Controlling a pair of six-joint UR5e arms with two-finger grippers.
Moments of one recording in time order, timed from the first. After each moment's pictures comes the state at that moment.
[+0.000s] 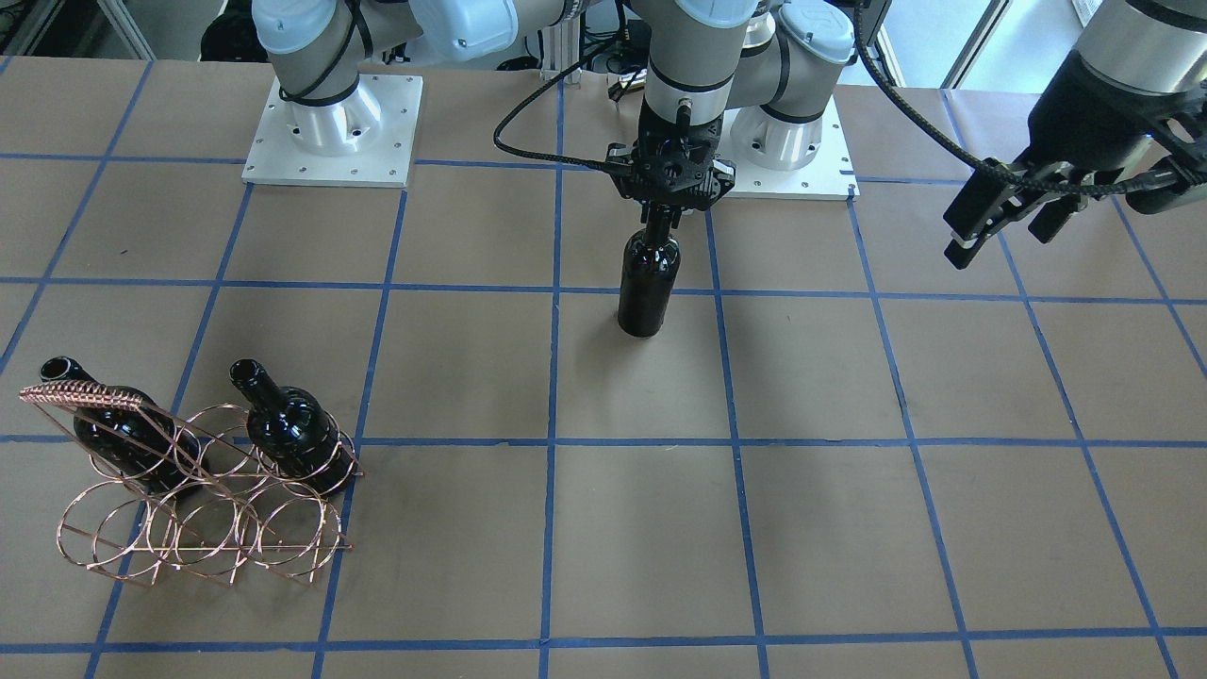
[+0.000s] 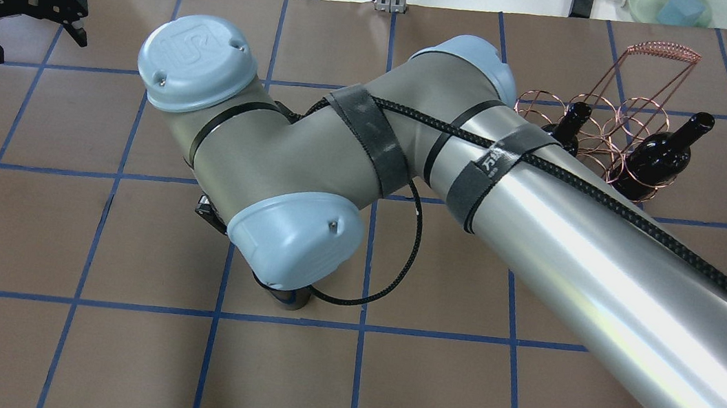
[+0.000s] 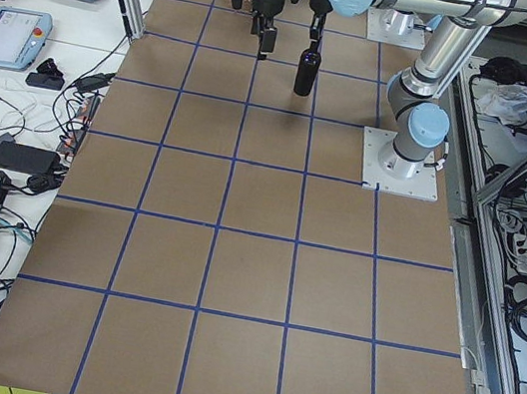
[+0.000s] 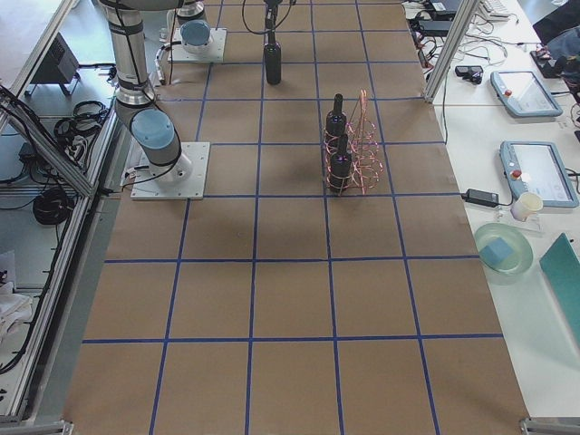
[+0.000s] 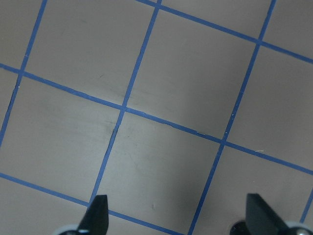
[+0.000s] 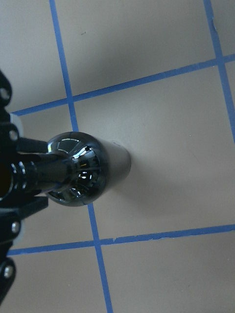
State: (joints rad) left arm -1.31 -1.54 -1.51 -1.56 1.57 -0.08; right arm 2.25 -1.29 1.48 -1.73 -1.51 0.87
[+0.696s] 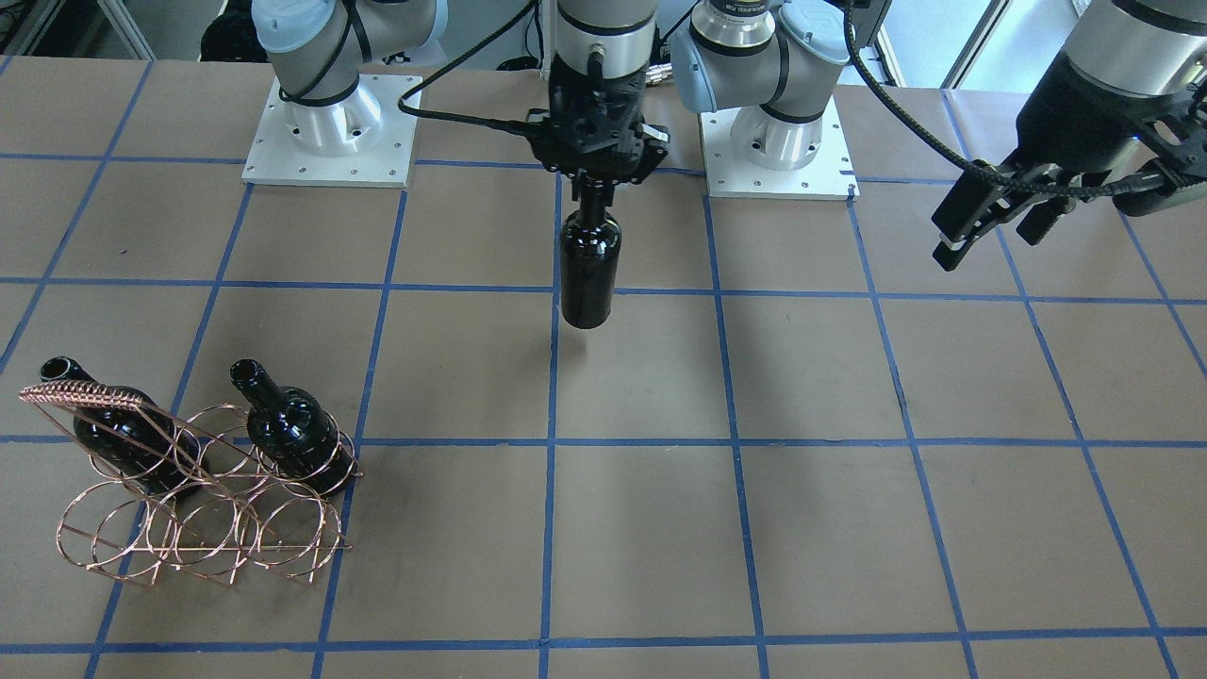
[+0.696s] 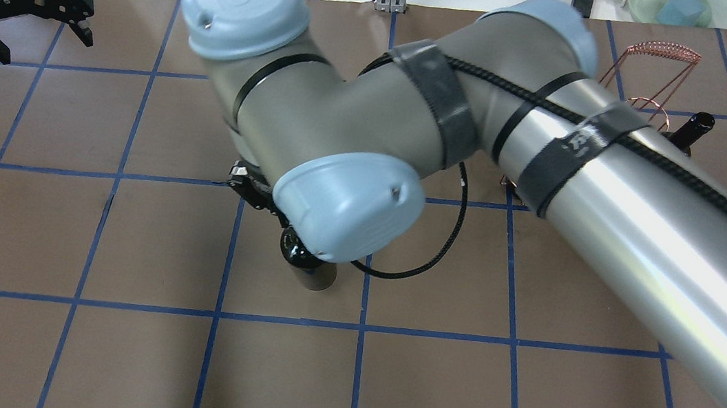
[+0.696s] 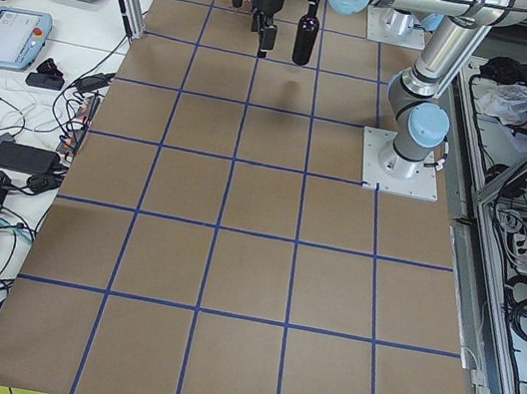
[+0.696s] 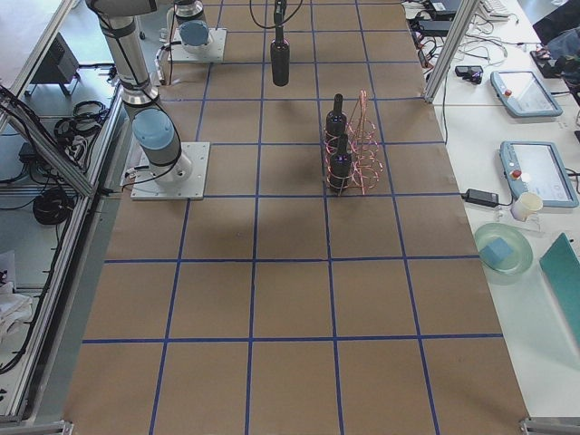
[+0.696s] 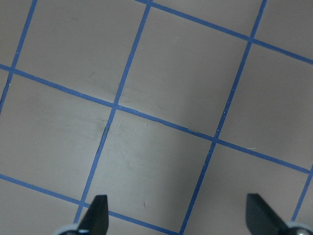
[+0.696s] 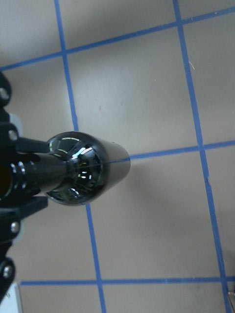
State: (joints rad) left arm -1.36 -1.54 -1.51 -1.56 1.56 -0.13; right arm 1.98 -1.51 1.47 -1.47 -1.53 0.54
